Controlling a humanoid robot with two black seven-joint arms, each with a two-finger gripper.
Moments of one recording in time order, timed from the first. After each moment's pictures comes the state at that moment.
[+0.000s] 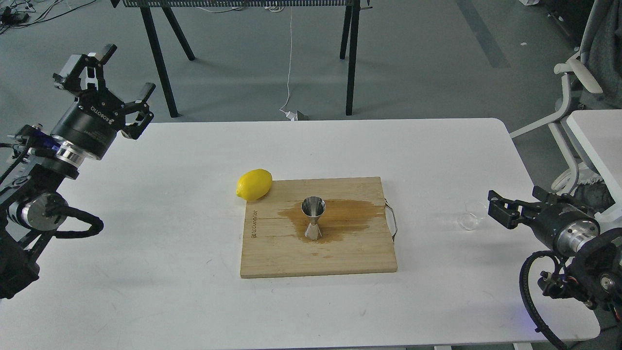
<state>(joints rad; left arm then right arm) -0.52 0.55 -0.96 -0.93 0.41 -0.49 -0.49 -0.05 -0.42 1.49 1.51 0.63 -0.48 -0.07</state>
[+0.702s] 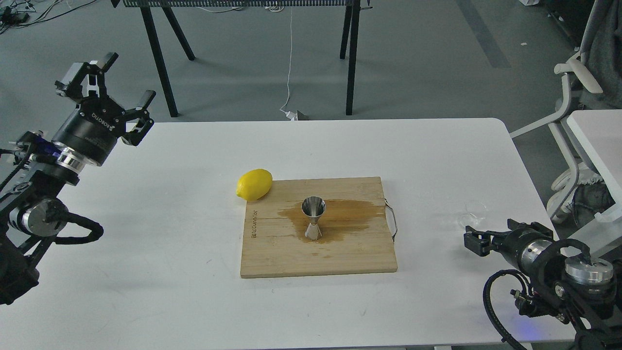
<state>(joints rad) -0.50 0.55 -0.96 -0.93 0.41 -0.49 -0.49 0.05 -0.35 1.32 1.31 0.54 -0.49 -0.01</state>
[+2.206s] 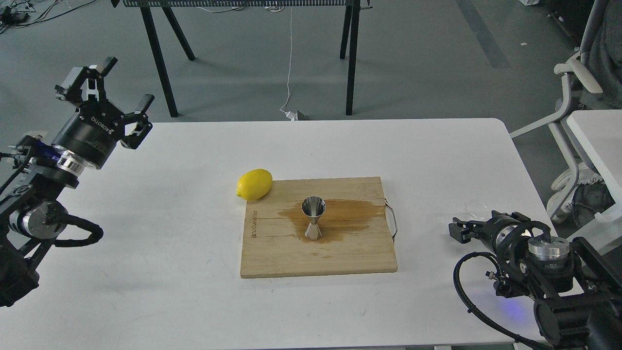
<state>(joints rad) -0.49 0.54 -0.96 -0.91 0.41 -0.49 -0.49 0.22 -0.22 1.31 1.08 0.38 -0.49 -0.01</state>
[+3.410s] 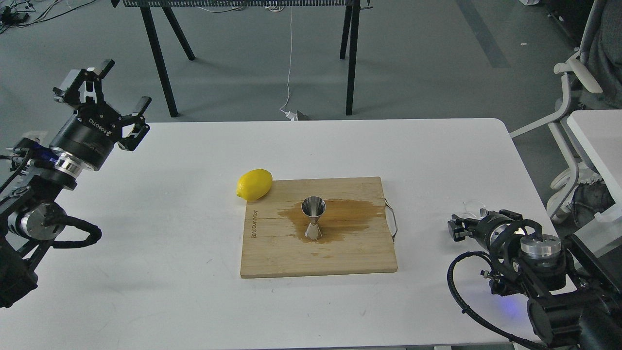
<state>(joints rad) -0.49 0.54 -0.96 -0.90 0.41 -0.49 -0.49 0.23 -0.20 1.30 1.08 0.35 -0.49 -0.01</state>
